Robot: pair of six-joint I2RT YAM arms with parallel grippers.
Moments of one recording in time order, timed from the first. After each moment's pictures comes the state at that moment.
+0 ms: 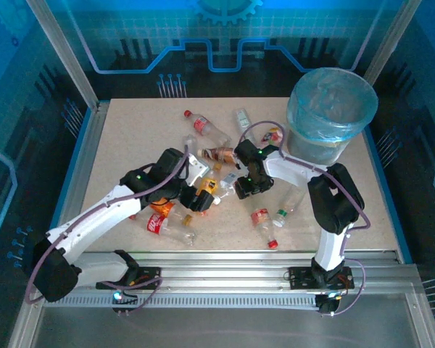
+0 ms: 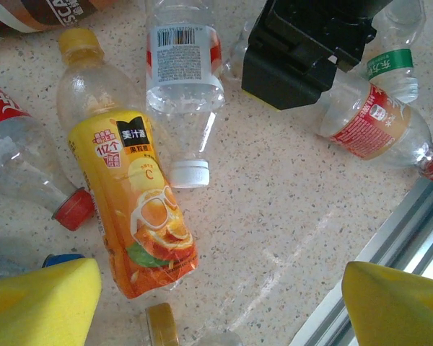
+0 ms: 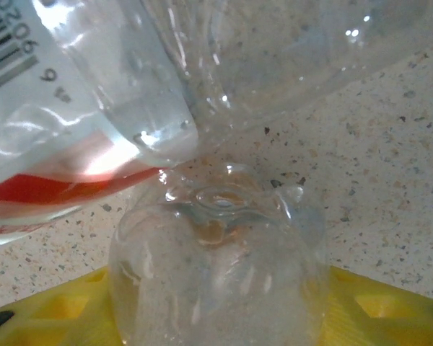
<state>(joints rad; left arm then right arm) -0.62 1.20 1.00 -0.73 0.22 -0.06 0.59 1.83 1.28 -0.87 -0.03 0.22</state>
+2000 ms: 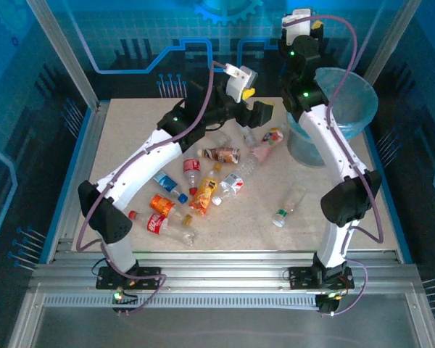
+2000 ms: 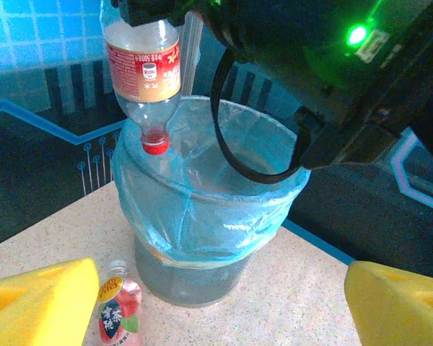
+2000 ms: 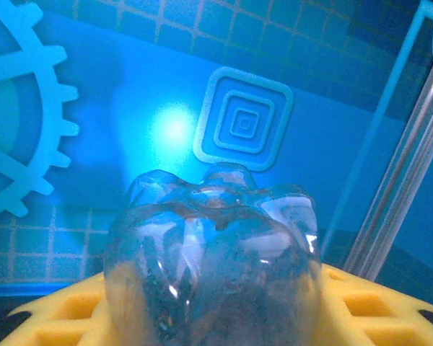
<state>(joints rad) -0.65 1.77 1.89 -0.29 0.30 -0.17 0.33 1.86 2.04 0.06 0.68 -0.40</state>
